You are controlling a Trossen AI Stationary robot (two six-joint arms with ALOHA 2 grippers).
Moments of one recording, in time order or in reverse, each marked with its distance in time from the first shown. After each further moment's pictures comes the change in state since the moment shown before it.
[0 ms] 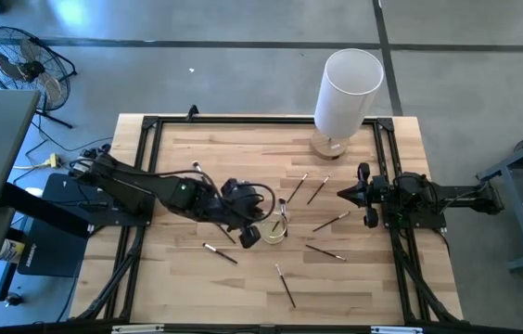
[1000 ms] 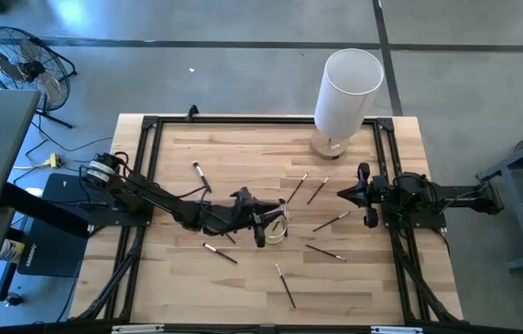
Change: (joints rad) left arm 0.000 0.105 -0.610 1.475 -0.205 0.232; right arm 0.000 0.000 0.000 0.000 0.000 0.000
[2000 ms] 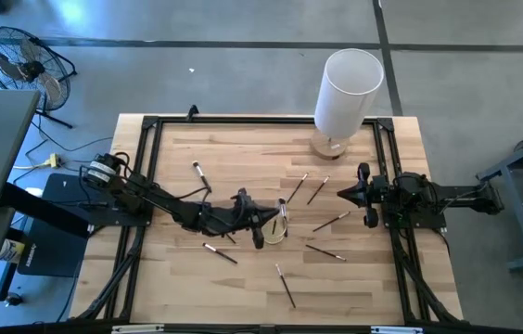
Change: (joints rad) left arm 0.000 0.027 -0.038 -0.029 -0.007 -0.020; right arm 0.000 0.000 0.000 0.000 0.000 0.000
